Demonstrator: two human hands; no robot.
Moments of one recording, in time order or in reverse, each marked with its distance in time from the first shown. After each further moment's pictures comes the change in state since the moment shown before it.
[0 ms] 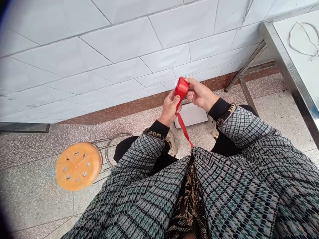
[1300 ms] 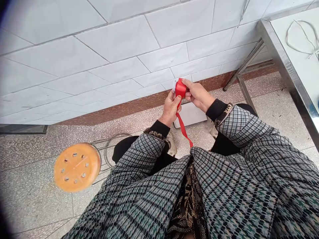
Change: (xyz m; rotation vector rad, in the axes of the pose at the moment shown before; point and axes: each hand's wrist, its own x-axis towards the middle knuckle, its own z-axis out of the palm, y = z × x) left_hand -0.004 -0.001 0.011 -0.016 0.068 -0.054; right_hand 0.004 0.015 0.002 -0.192 0.051 -0.203
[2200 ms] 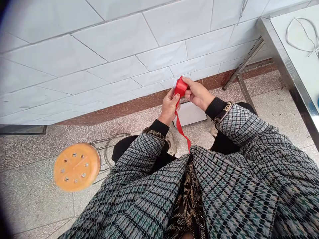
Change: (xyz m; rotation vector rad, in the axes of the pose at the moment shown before) left_hand 0.004 -0.003 -0.005 0.037 0.010 0.050; right_hand 0.002 0.000 -0.001 0.062 -0.003 0.049
